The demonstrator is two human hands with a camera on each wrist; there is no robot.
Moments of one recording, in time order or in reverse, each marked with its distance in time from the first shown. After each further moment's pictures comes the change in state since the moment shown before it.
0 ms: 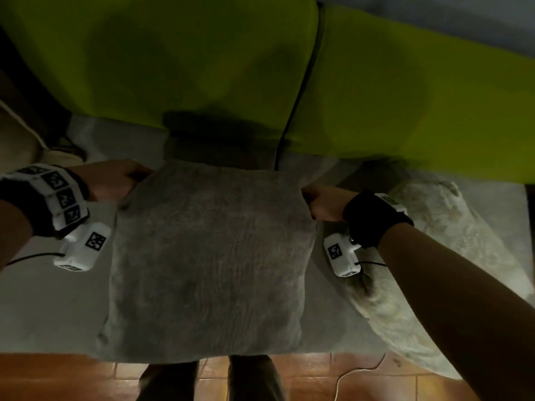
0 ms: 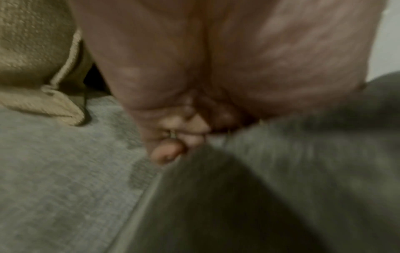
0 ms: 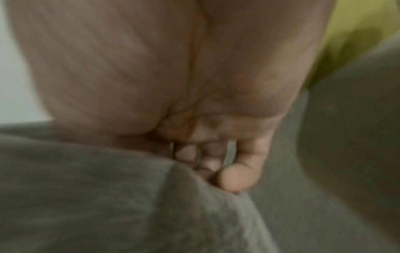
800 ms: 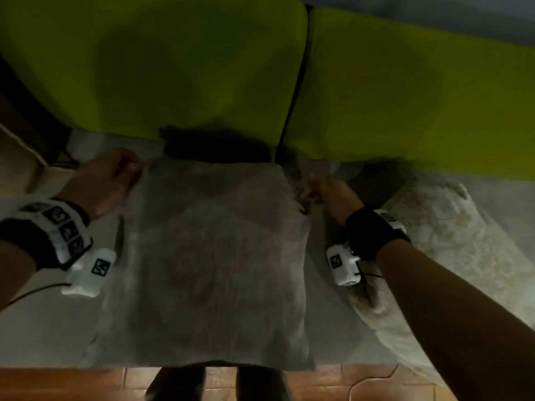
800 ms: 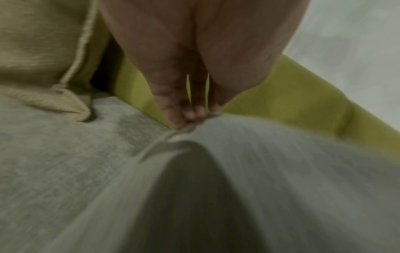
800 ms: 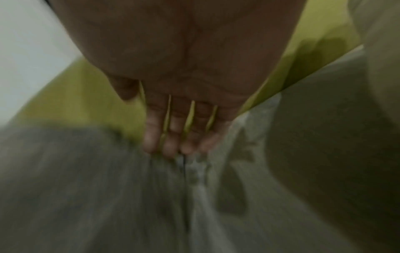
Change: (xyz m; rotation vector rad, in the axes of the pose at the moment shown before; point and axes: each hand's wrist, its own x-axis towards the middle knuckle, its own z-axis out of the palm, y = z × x) left_hand 0.013 -0.025 0.012 -0.203 0.537 -0.034; right_hand 0.024 0.033 0.006 0.666 0.480 0.010
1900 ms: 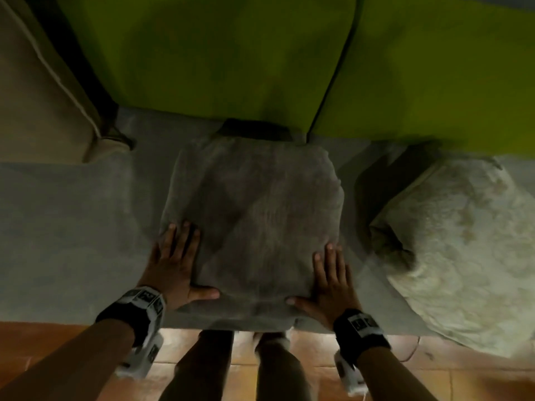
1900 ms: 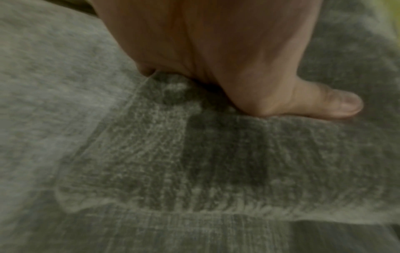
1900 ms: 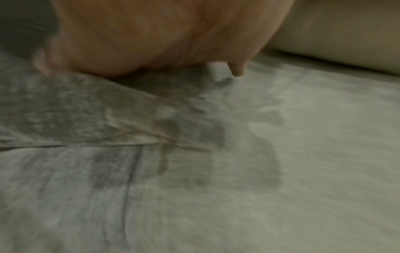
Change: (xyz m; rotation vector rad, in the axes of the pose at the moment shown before) left_hand -0.159 -0.102 0.122 0.482 -0.366 0.134; right_hand -0.164 0.145 0.140 -0.989 -0.115 -0.025
